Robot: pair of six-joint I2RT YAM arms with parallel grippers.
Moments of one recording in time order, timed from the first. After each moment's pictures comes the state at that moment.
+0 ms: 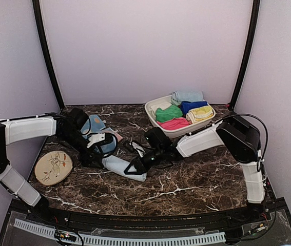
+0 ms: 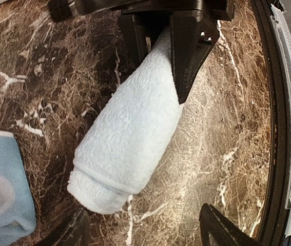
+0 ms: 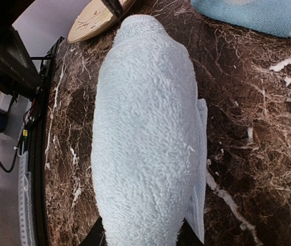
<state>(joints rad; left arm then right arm) -0.41 1.52 1.00 -0.78 0.59 0.82 0.95 2.15 1.28 0.13 -0.66 0.22</state>
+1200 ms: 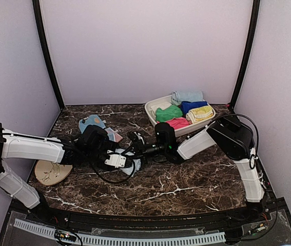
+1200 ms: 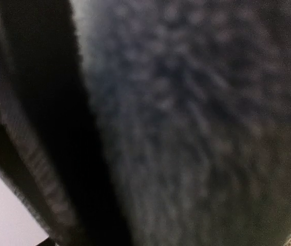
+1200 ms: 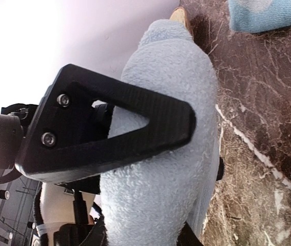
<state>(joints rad) -0.81 1.45 0.75 -0.08 -0.10 1.20 0.88 2.25 1.25 0.83 -0.99 1.26</state>
